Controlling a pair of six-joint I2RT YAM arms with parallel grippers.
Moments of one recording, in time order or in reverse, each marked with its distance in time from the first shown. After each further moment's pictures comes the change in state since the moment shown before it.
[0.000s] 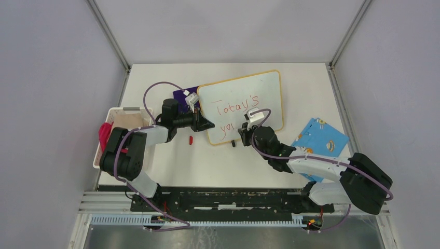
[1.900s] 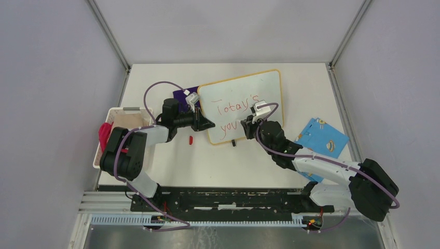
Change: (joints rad) left arm -0.006 0.002 0.006 0.000 -0.011 0.000; right arm -0.059 -0.080 0.031 -0.023 -0.028 -0.020
